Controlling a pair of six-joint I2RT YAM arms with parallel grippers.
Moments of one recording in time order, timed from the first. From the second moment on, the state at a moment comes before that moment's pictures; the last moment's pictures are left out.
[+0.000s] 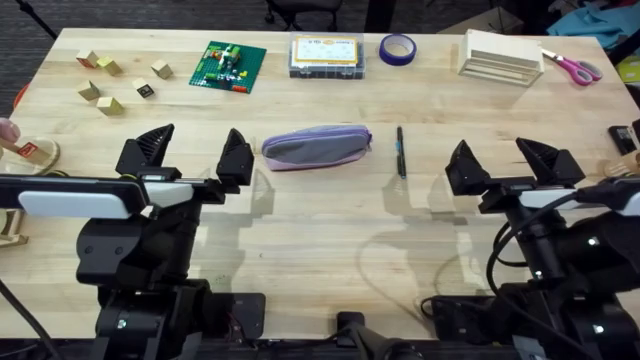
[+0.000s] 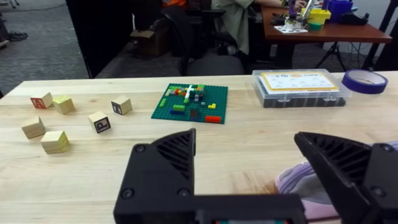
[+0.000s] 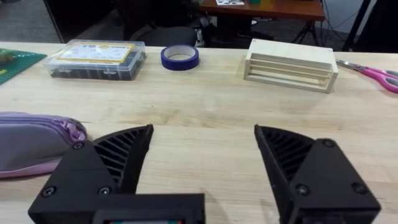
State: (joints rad) left arm 0.00 0.00 0.01 -0.02 0.01 0.00; right arm 0.00 0.00 0.01 -0.10 -0.03 0.00
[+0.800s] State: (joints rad) left arm 0.00 0.00 0.15 -0.27 0.02 0.02; right arm 0.00 0.00 0.09 -0.25 0.00 0.00
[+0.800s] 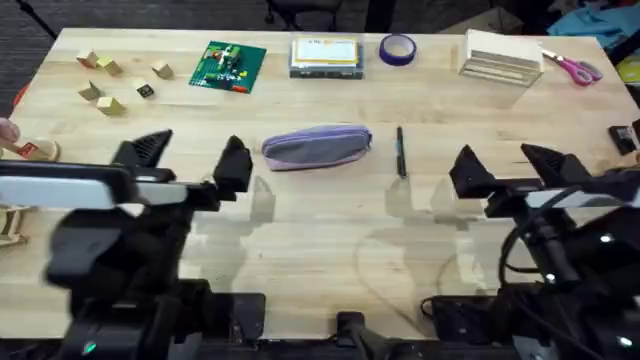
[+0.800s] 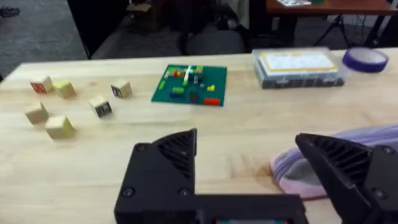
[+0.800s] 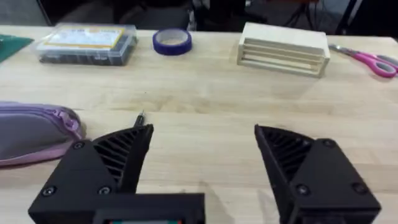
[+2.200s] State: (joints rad) left arm 0.02 1.02 0.85 -0.62 0.29 0.70; right arm 0.00 0.68 0.89 -0.73 0.00 0.00
